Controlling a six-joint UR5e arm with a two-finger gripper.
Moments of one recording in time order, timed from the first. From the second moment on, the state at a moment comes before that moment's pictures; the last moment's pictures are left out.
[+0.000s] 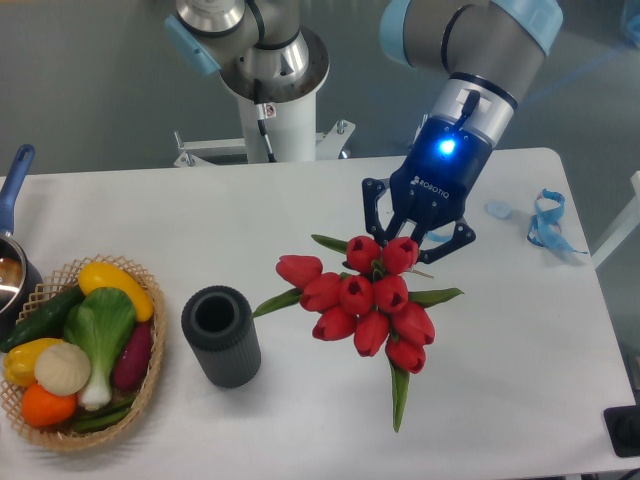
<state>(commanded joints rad) 2.75 -1.78 -1.62 -0.86 0.55 1.04</state>
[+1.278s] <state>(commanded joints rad) 2.70 -1.80 -1.69 -0.79 0.19 1.07</state>
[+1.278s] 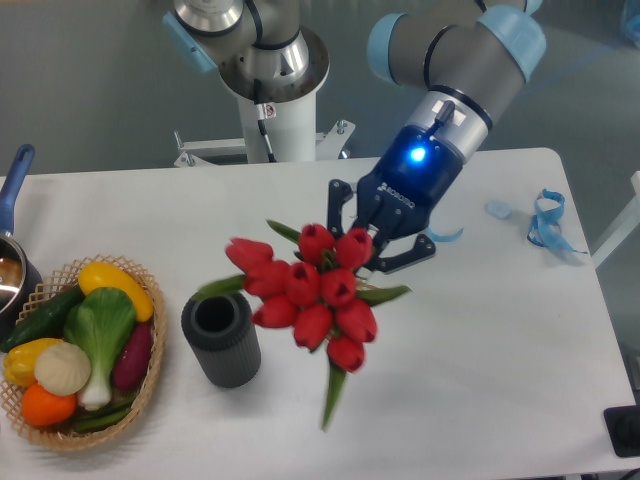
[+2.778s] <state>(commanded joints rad) 2.56 -1.82 -1.79 -0.79 0.04 1.17</state>
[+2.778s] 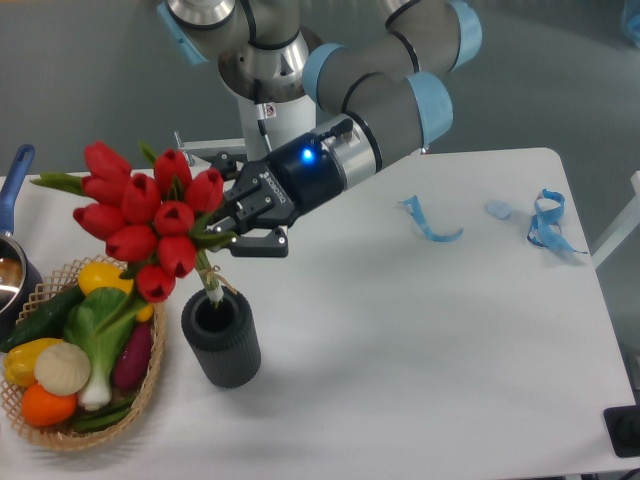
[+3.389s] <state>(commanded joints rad) 2.54 -1.90 -1.81 -0.79 0.04 1.24</state>
